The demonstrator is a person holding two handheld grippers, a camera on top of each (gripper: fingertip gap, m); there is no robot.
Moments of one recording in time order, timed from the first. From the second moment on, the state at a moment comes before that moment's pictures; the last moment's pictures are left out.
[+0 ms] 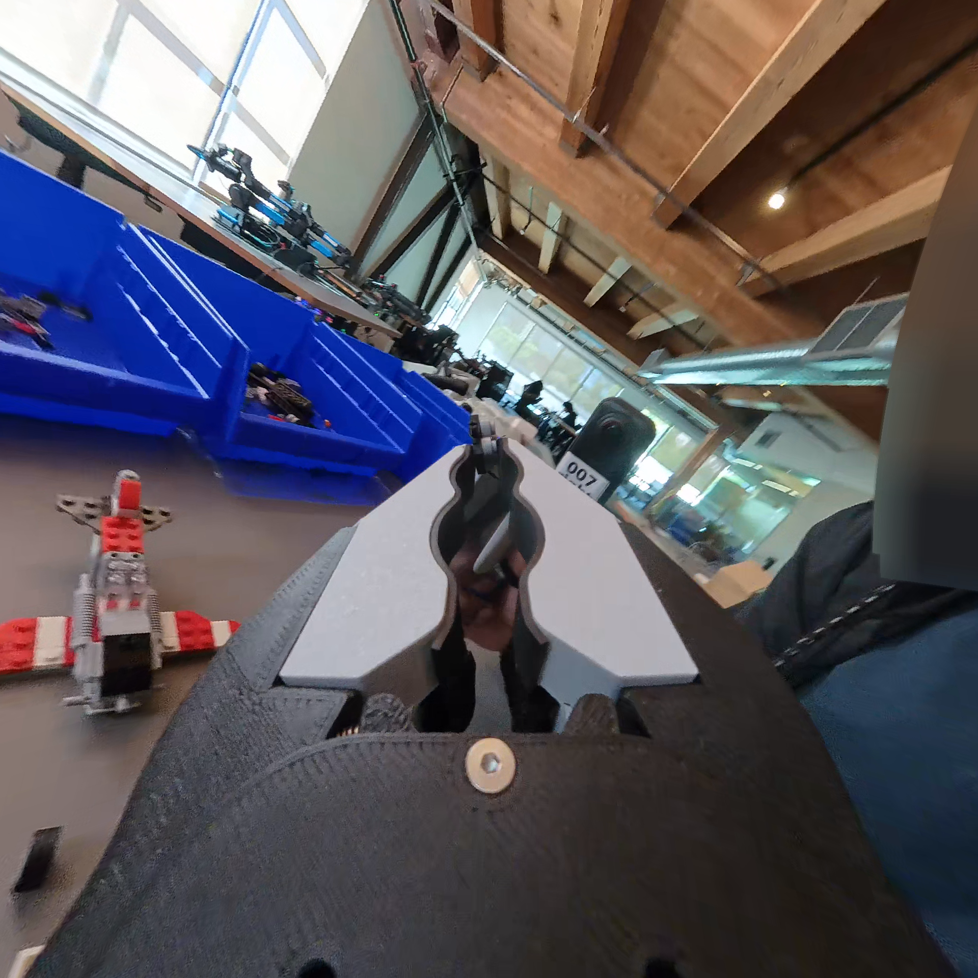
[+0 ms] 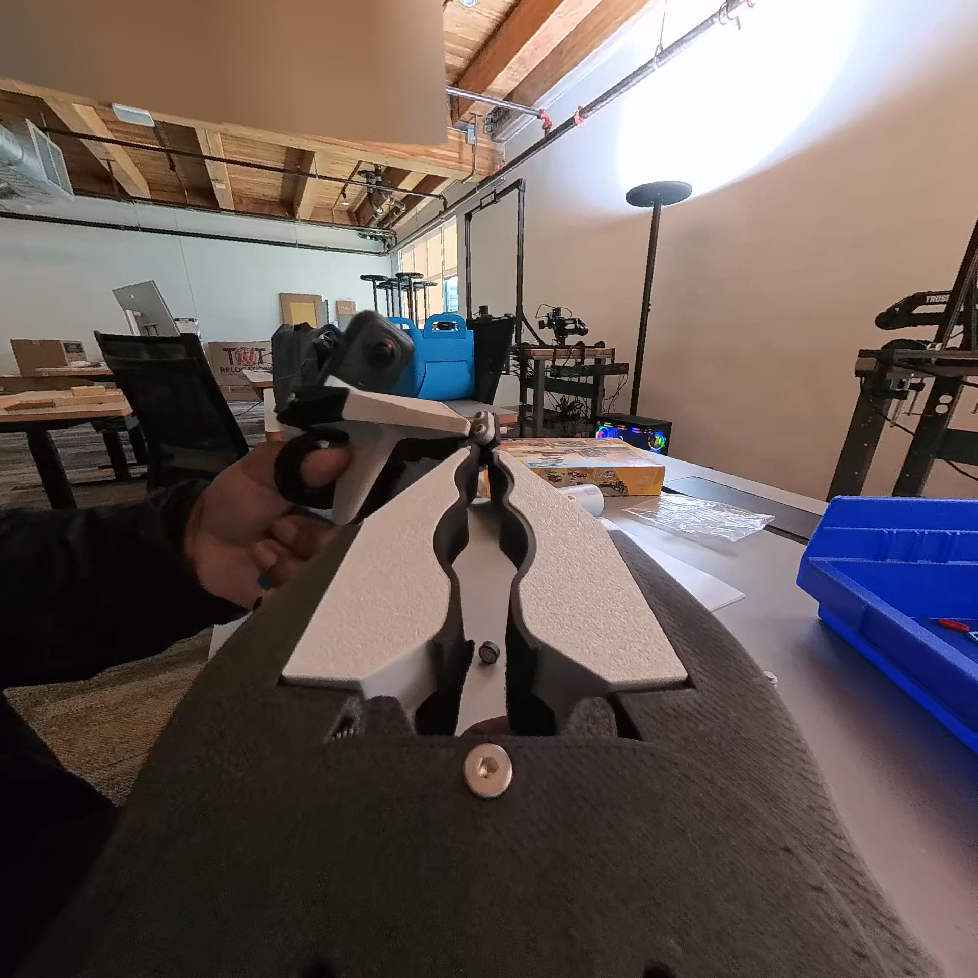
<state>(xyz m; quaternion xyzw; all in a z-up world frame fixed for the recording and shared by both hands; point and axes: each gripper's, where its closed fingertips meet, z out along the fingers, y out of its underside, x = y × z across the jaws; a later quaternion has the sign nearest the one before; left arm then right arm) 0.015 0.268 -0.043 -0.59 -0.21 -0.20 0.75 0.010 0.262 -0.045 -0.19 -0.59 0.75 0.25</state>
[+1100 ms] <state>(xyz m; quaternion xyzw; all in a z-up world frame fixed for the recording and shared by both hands) 0.012 0.251 -0.028 -0.60 0.04 0.49 0.64 0.013 0.242 -0.025 -0.34 -0.54 0.77 0.00</state>
